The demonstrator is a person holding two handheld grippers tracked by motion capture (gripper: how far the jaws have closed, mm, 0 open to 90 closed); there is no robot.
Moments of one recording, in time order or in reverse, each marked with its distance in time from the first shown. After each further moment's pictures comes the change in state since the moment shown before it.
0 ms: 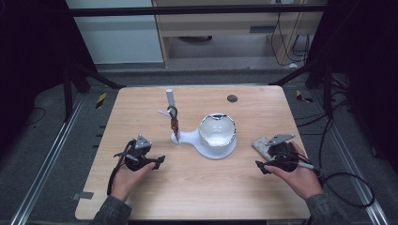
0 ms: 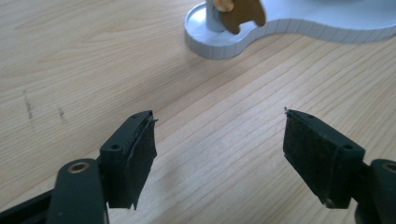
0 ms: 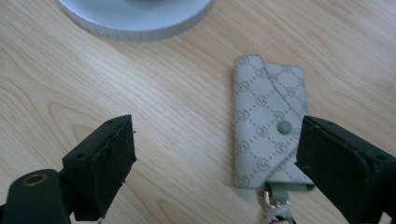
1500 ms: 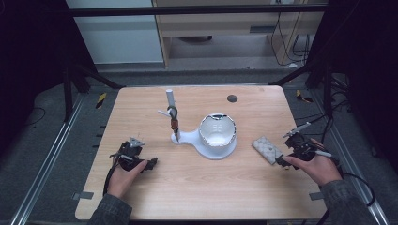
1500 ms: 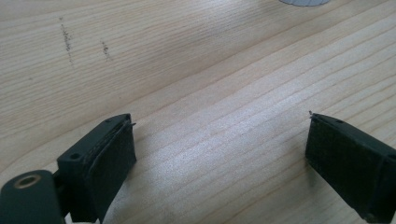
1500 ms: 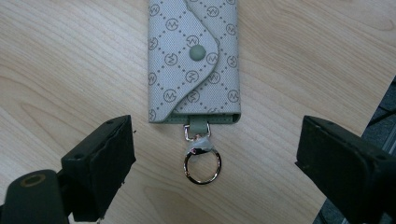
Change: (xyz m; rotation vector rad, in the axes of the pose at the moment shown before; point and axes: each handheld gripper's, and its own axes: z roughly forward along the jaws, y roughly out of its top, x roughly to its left) left arm 0.030 -0.024 0.017 0.073 0.066 -0.087; right arm -0.063 -0.012 0.000 0.222 0.016 0.095
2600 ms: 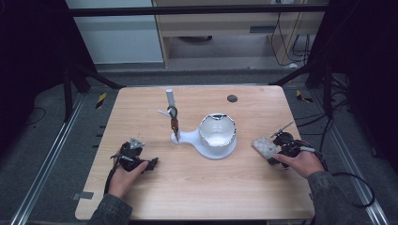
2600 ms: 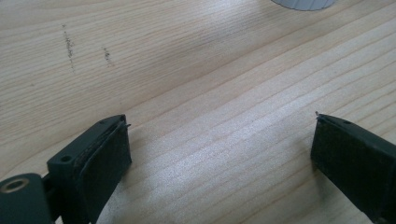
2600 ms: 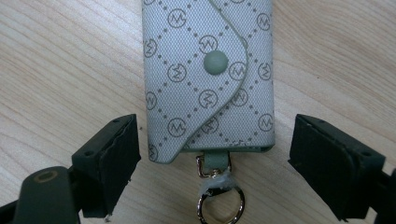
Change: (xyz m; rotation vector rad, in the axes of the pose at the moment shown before) left arm -0.001 -0.003 0.003 -0.032 0.010 0.005; right arm 0.005 0.019 0.042 0.126 0.028 0.019
